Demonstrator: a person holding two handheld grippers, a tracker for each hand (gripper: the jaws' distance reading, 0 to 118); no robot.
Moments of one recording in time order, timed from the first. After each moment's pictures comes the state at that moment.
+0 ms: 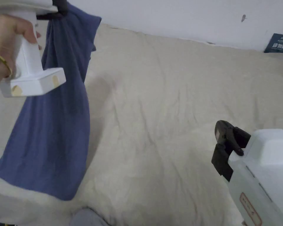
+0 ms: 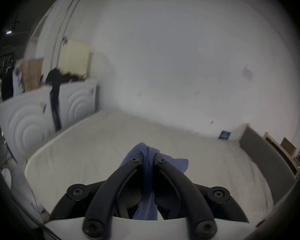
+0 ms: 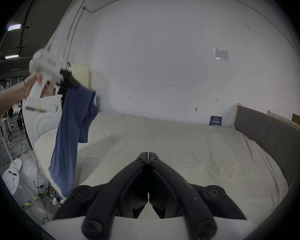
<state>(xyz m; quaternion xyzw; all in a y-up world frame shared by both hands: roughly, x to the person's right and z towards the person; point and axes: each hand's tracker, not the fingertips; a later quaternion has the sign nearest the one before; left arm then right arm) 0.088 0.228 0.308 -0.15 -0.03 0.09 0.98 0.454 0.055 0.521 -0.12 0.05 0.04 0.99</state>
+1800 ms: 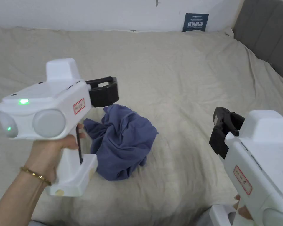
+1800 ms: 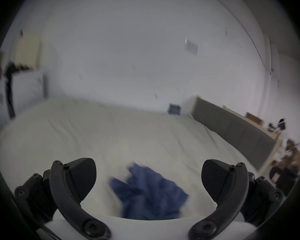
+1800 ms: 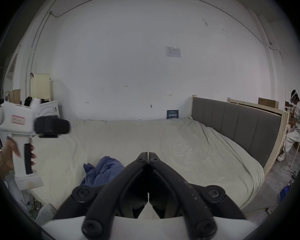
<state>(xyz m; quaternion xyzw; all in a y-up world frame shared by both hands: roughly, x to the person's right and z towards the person) 0.287 0.072 0.403 -0.13 -0.18 0.04 0.97 0.560 0.054 0.577 -0.12 -0.11 -0.01 0.99</state>
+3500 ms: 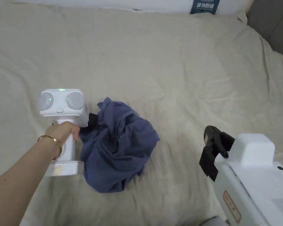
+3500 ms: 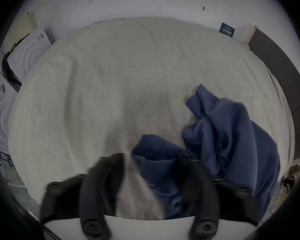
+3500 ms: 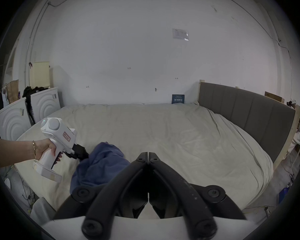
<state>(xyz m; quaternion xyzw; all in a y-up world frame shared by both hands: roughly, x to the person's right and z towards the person) 0.338 -0.104 0.194 -0.54 -0.07 -0.04 0.84 0.577 0.004 0.512 -0.19 -0.10 -0.01 0.98</state>
